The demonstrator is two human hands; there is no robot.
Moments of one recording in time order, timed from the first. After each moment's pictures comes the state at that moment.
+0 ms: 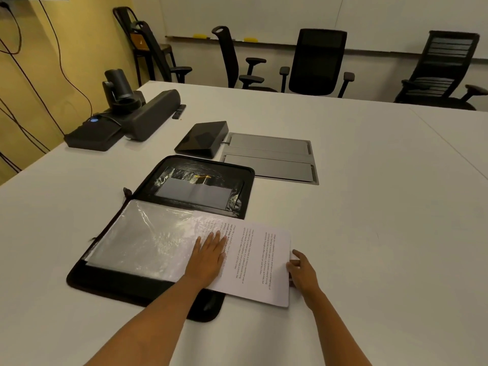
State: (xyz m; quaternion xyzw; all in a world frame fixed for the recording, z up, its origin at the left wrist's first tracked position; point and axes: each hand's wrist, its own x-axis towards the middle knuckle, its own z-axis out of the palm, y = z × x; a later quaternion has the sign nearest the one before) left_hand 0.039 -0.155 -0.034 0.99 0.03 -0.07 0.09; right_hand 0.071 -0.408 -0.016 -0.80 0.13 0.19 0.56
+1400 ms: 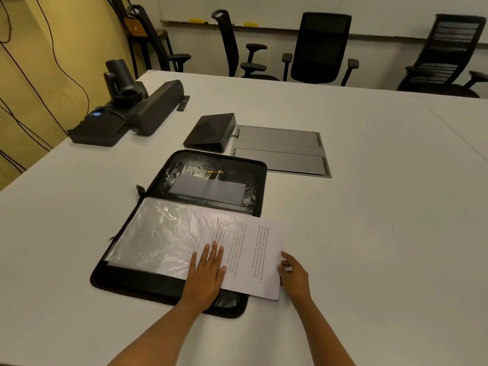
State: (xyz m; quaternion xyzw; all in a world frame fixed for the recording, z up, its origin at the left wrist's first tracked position) left_hand -0.025 -0.117 -0.033 0.99 0.03 -0.02 0.12; right_hand 0.030 -0.335 -0.014 -0.84 0.10 0.13 0.52
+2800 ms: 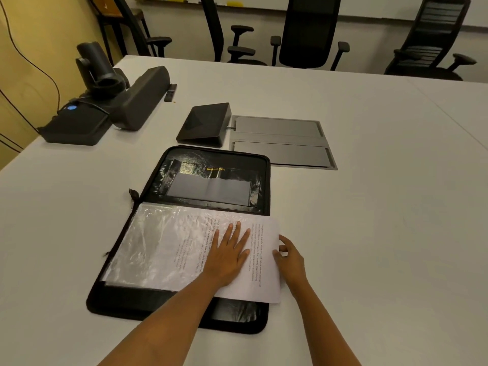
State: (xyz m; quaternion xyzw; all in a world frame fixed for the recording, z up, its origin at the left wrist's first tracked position) left_hand 0.057 -0.097 -0.049 0.99 -0.08 -0.04 0.11; right_hand 0.063 -0.273 -0.014 -0.83 0.12 0.12 0.53
